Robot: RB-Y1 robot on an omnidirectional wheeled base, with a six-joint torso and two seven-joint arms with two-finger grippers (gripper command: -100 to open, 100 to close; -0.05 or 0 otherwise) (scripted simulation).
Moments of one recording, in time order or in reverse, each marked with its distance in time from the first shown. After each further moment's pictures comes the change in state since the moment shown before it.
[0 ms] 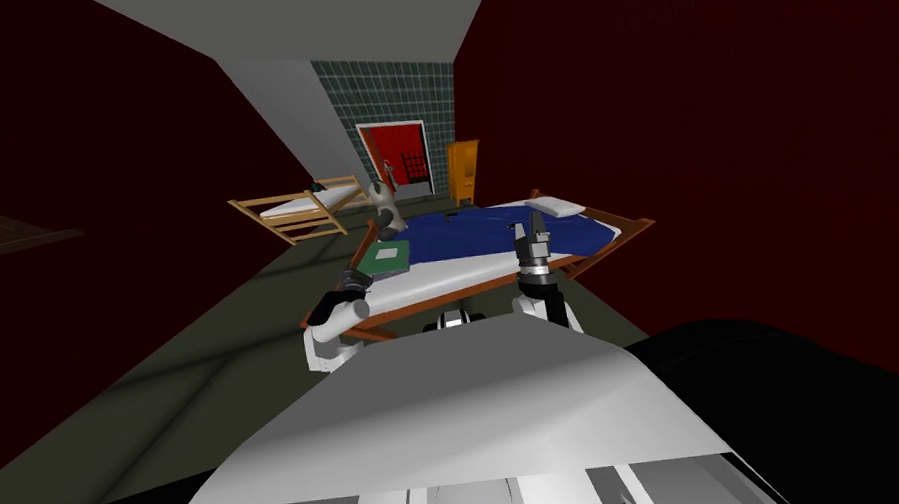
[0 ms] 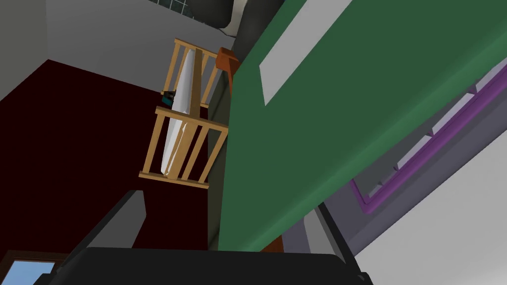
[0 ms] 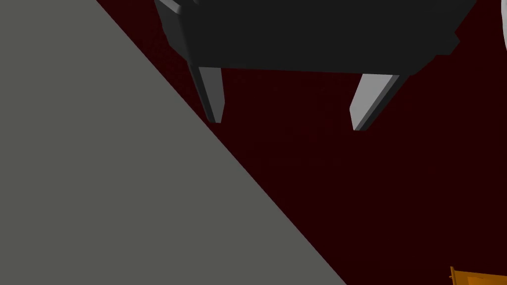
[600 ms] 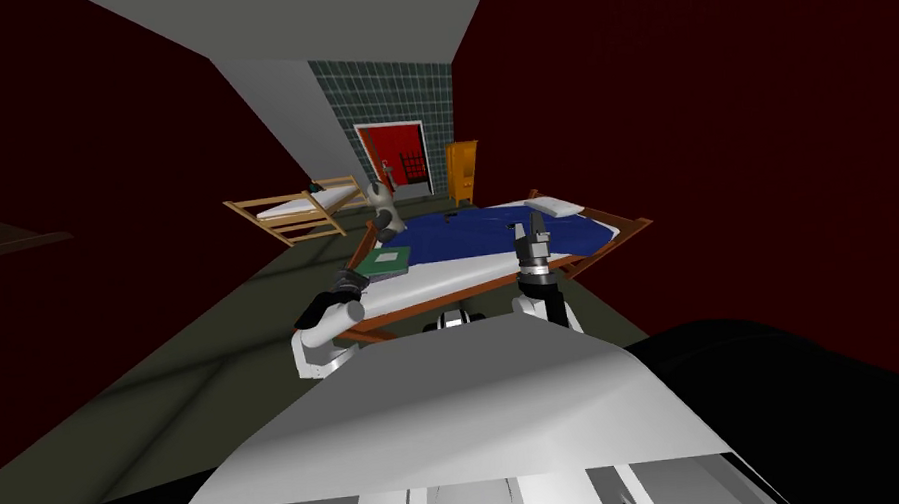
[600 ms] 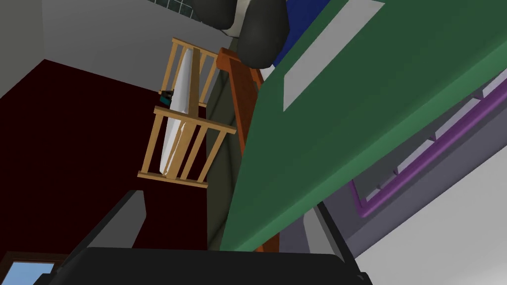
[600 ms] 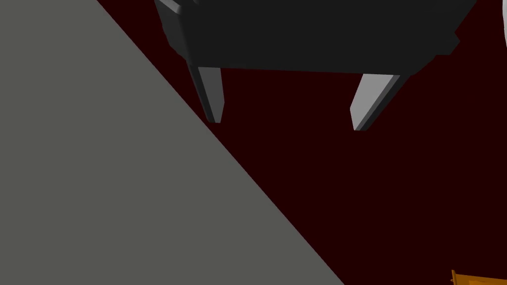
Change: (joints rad) left arm 0.013 0.001 0.012 -0.079 0.001 0.081 0.007; right arm 0.000 0.000 0.000 0.000 0.000 0.000 0.000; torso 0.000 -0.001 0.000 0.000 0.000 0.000
